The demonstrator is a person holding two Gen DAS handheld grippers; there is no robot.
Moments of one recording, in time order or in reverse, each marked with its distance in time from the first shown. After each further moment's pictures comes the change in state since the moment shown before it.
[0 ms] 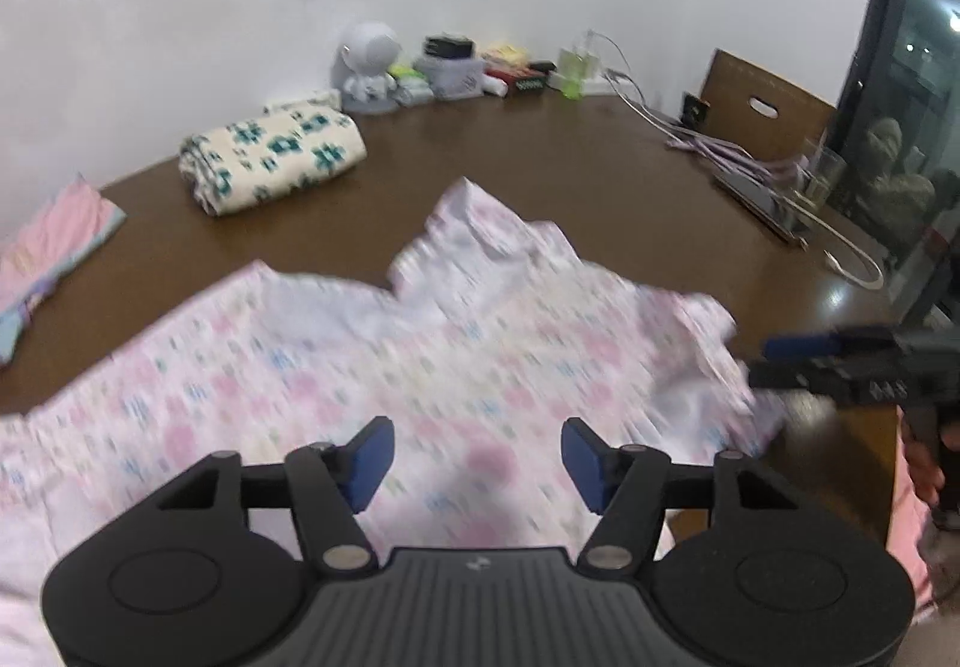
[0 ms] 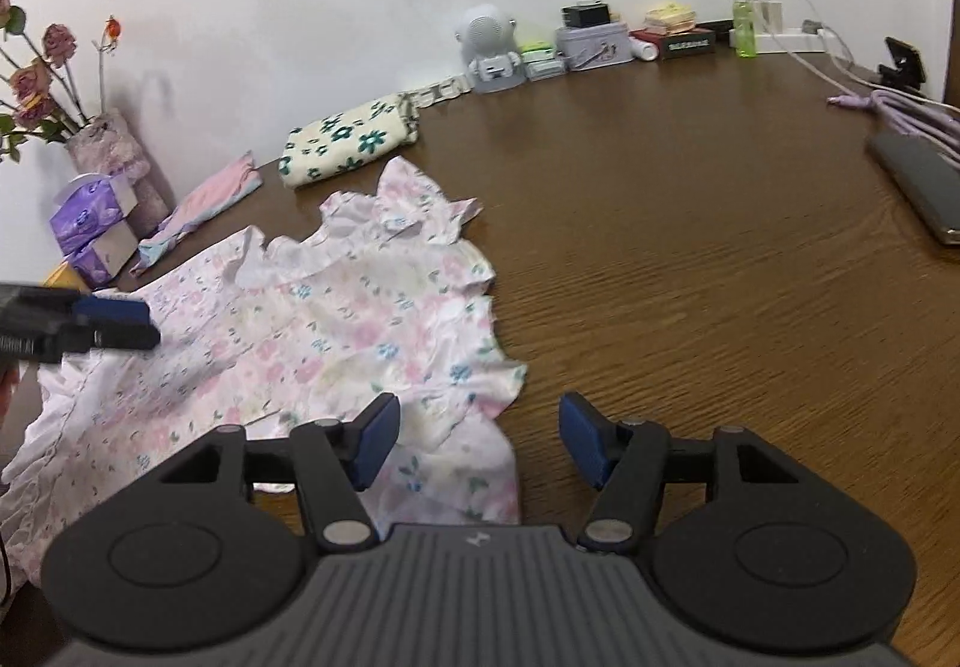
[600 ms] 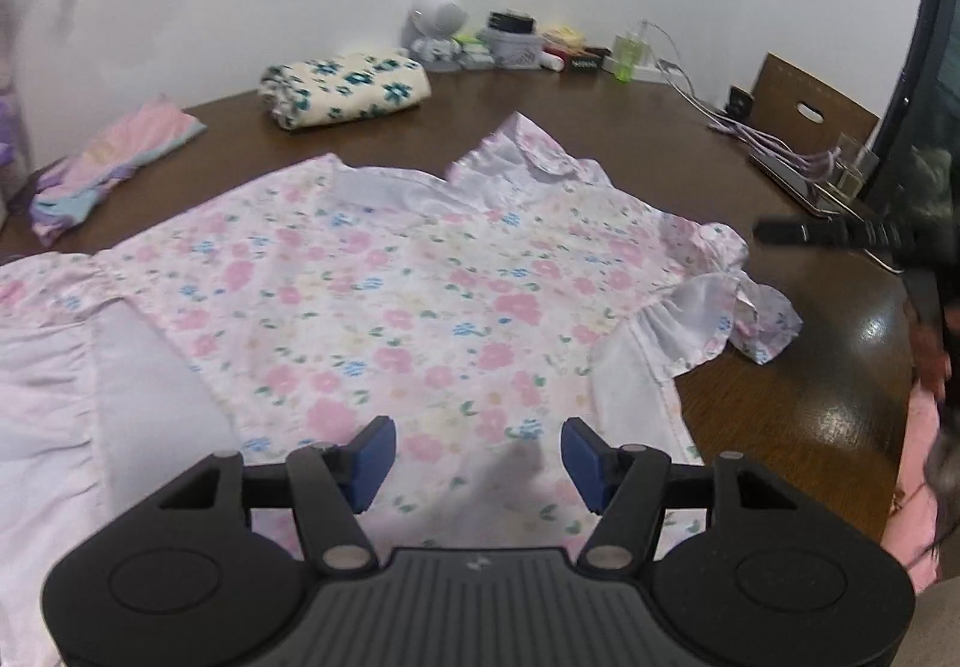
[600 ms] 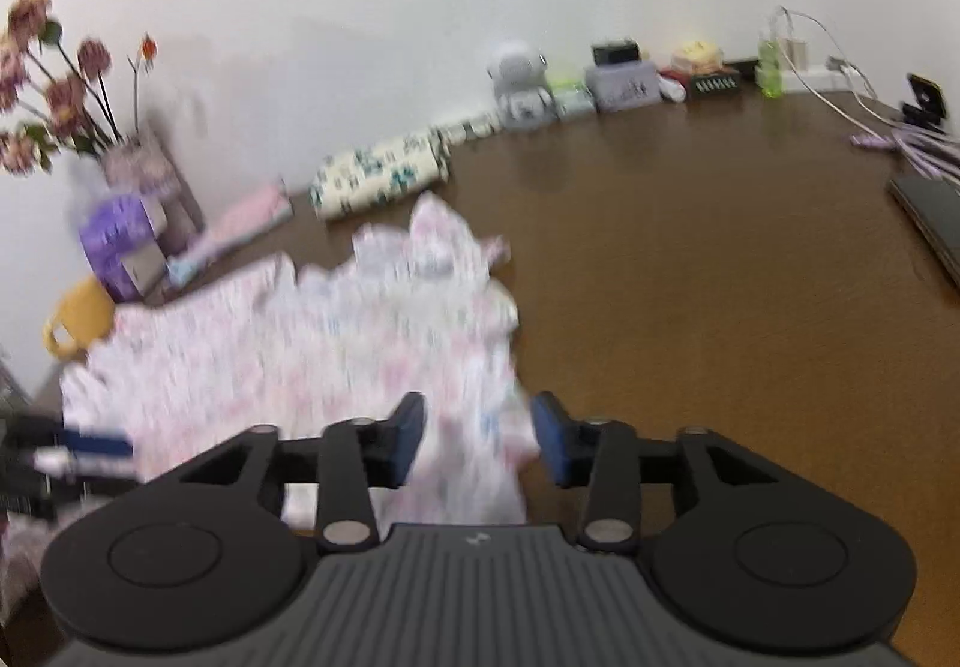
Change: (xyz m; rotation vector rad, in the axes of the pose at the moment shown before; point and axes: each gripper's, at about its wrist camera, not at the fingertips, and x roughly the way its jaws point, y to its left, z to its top) left arm -0.036 0.001 -0.065 -0.119 -0.001 0.108; right arm -0.002 -0.007 0.027 -0.006 -0.065 0.049
